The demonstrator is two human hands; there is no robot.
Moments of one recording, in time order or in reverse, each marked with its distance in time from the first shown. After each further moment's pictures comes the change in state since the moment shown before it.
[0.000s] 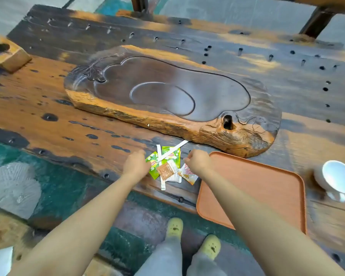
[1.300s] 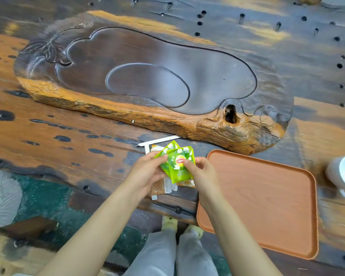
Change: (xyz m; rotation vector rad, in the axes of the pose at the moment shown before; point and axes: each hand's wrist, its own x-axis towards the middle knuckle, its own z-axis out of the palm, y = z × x) left_hand -0.009 0.061 -0.003 -1.316 -0.387 -0.190; right_hand -0.024 0.002 0.011 1.112 0.143 0.231
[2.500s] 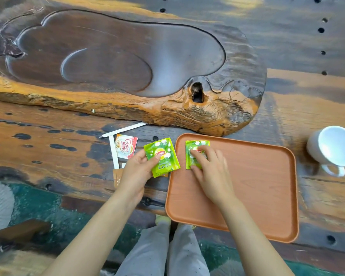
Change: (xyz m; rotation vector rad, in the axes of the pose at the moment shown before) left_hand 0.008 -0.062 0.065 0.050 0.055 0.141; right_hand 0.036 0.063 -0.123 -1.103 0.083 -0.637
